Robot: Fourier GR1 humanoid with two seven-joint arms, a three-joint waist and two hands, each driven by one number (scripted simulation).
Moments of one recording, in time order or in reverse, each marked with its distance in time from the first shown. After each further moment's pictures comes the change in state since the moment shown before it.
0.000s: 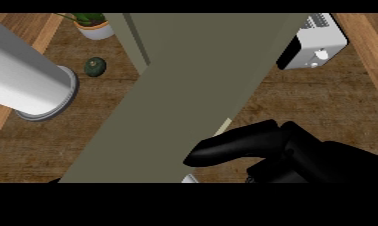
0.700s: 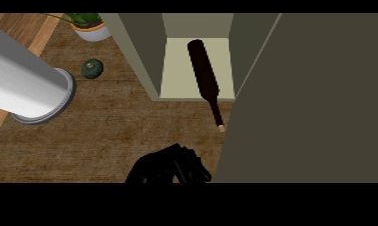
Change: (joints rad) left arm -0.317 -0.386 -0.235 0.260 -0.194 0.321 0.131; right arm 0.046 -0.131 -0.261 -0.015 0.042 -0.022 -0.034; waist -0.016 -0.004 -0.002
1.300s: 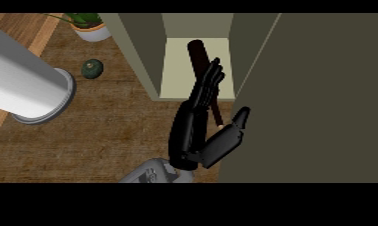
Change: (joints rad) left arm -0.331 -0.219 0.115 0.418 0.038 0.088 -0.011; right arm -0.012 -0.005 -0.052 0.005 -0.010 0.001 -0.014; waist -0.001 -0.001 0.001
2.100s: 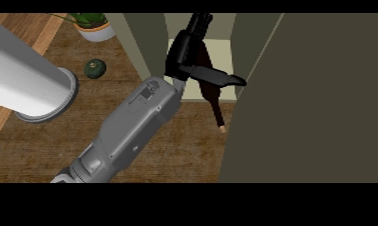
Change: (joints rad) left arm -0.446 -0.008 0.341 0.675 0.056 -0.460 -0.102; right arm 0.034 0.012 -0.020 0.002 -0.021 0.021 -0.011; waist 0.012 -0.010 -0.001
